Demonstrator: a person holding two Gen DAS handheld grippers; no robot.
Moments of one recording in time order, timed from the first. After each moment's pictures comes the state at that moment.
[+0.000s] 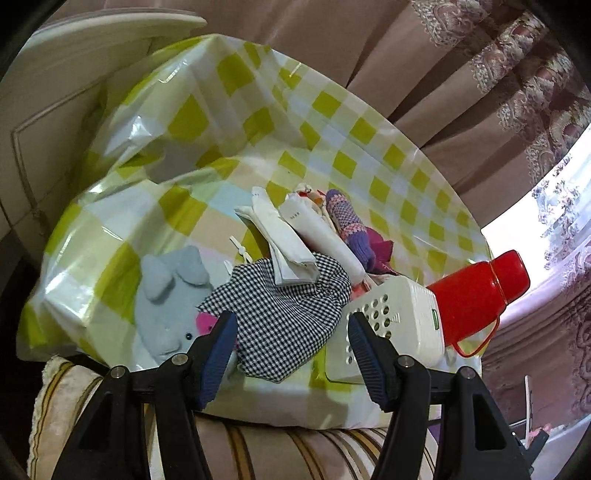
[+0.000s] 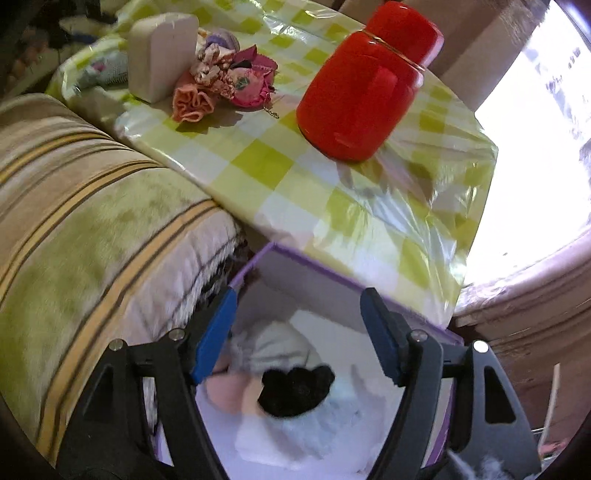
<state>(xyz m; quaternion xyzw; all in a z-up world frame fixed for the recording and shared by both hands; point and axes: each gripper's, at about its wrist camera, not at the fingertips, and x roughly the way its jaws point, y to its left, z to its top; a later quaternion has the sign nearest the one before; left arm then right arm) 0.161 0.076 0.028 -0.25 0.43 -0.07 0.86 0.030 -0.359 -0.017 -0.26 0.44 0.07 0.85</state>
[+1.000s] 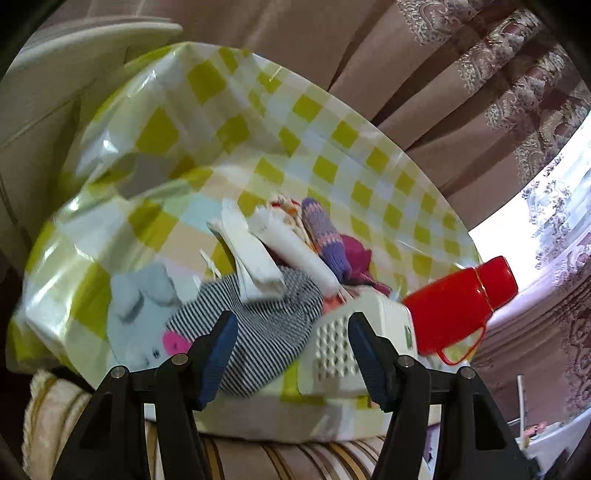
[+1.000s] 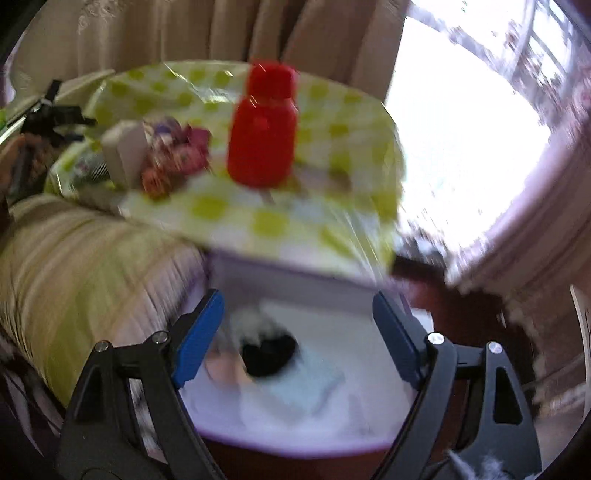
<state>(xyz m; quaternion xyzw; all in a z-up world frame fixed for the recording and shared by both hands) 0.179 0.062 0.046 -0.26 0.42 -0.09 0.86 -0.077 -0.488 0.069 -0.11 0.41 0.01 0.91</state>
